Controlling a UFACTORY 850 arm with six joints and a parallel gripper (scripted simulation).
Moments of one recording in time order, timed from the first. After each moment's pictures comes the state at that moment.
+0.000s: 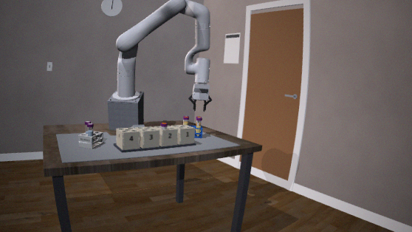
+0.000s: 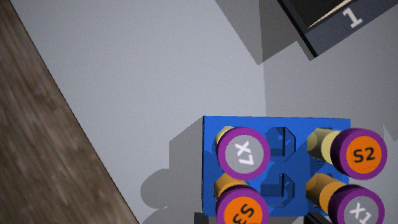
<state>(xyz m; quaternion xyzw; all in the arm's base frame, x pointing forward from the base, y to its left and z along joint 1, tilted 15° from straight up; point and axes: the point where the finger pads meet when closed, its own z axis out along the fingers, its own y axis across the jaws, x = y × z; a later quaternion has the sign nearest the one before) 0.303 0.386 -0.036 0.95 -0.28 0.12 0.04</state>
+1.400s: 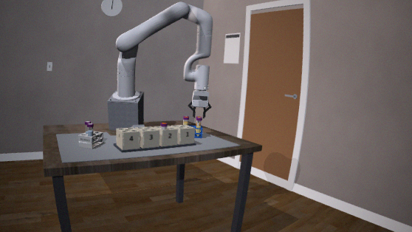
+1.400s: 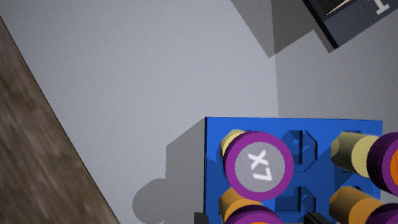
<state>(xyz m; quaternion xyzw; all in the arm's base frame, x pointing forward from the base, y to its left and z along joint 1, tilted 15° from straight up) 0.313 0.380 -0.079 0.95 -0.28 0.13 0.04</state>
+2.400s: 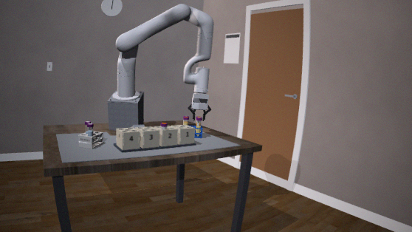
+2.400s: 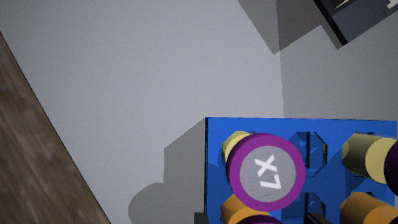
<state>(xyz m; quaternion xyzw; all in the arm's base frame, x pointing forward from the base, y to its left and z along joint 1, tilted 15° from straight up) 0.316 0.378 -0.094 0.95 -0.28 0.13 0.04</state>
